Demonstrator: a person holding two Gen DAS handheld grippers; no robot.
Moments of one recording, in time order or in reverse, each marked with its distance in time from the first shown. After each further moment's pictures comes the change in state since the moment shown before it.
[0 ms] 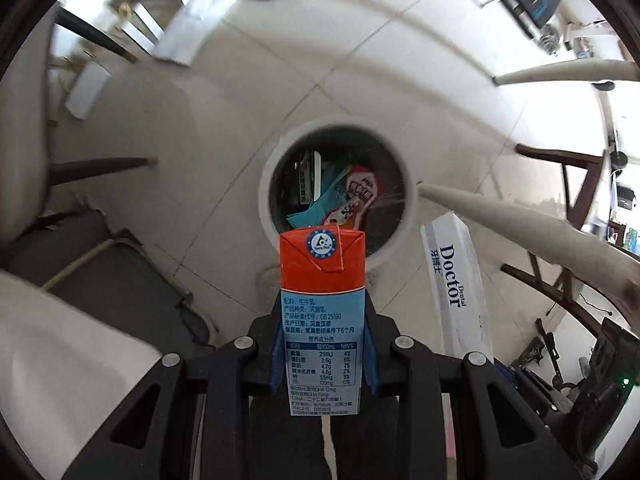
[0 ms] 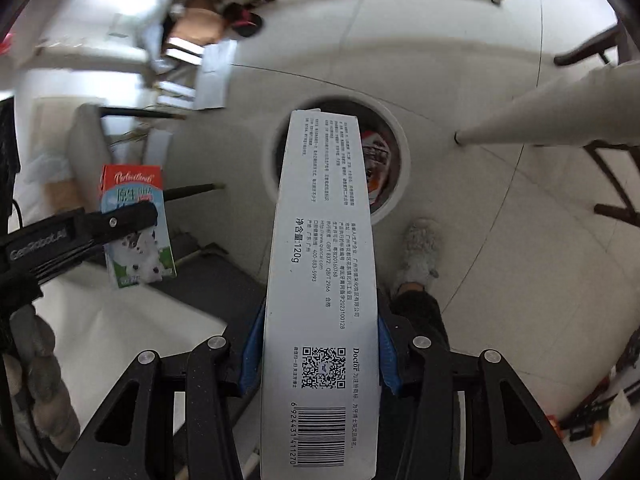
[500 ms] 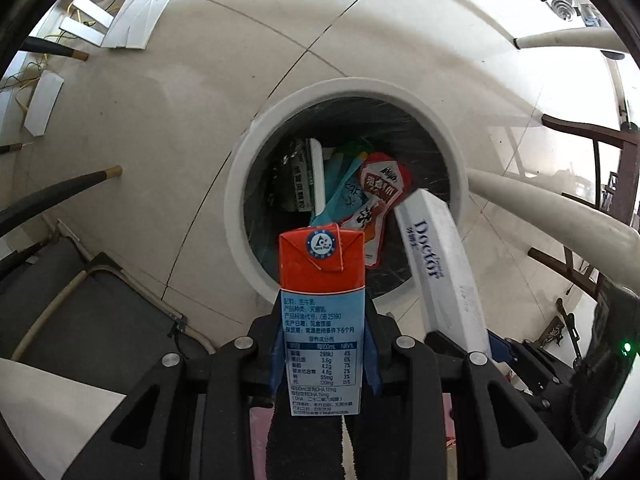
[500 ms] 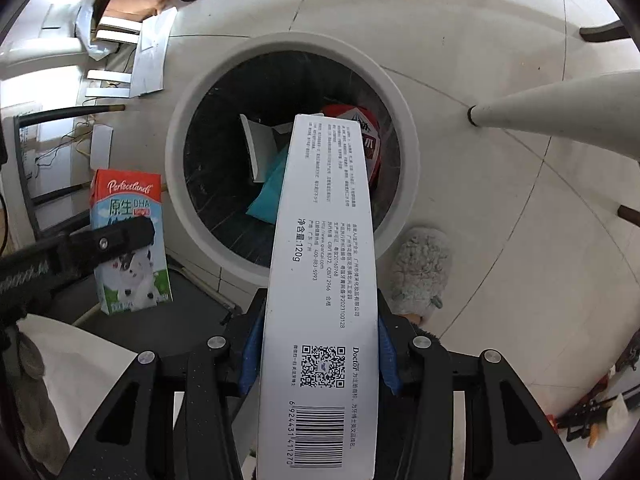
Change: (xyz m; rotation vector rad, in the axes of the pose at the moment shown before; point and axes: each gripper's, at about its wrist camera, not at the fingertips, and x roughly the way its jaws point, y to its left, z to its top) left arm 0.094 -0.002 0.041 0.079 0.077 0.021; right arm 0.149 -0.047 0.080 0.015 0.095 -0.039
